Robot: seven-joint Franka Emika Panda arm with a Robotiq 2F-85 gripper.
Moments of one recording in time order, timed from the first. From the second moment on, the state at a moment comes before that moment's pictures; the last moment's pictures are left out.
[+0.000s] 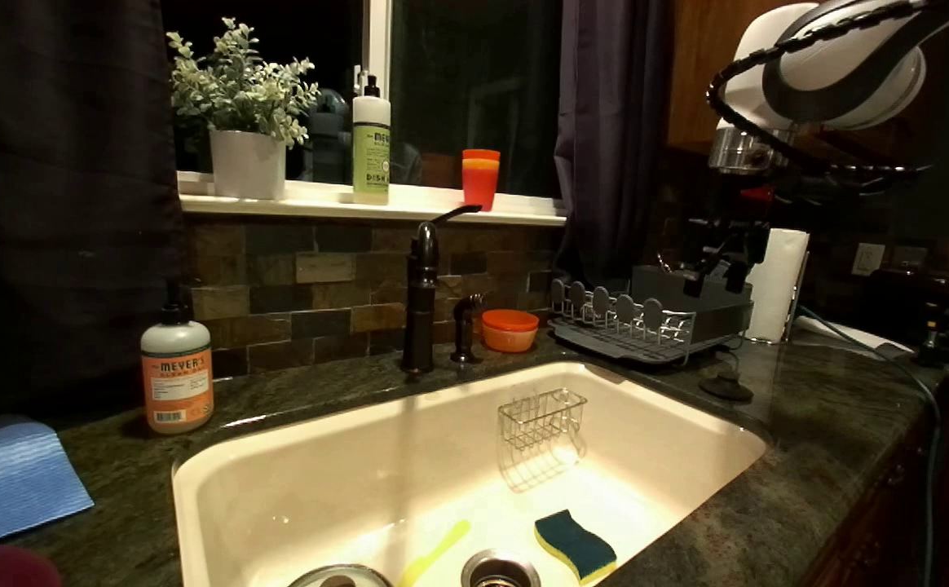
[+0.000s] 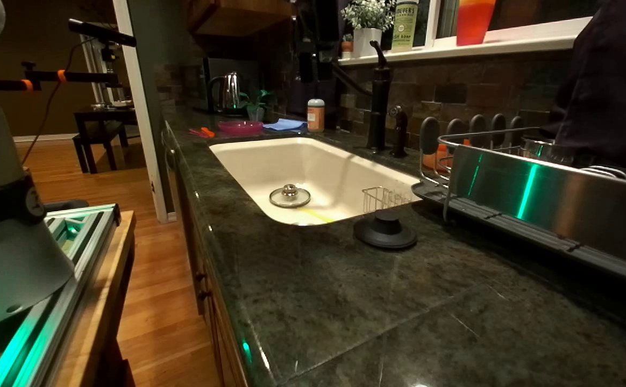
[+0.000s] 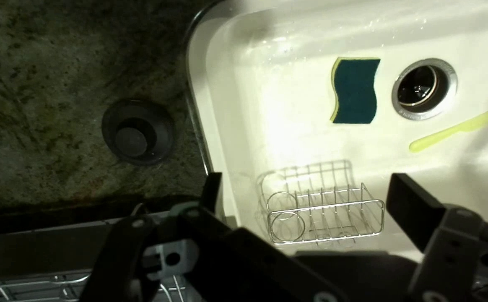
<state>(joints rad) -0.03 -0.42 0.05 -2.57 -0.06 2.26 0.16</state>
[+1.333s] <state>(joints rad) -0.02 -0.13 0.13 -2.57 -0.11 2.40 0.40</state>
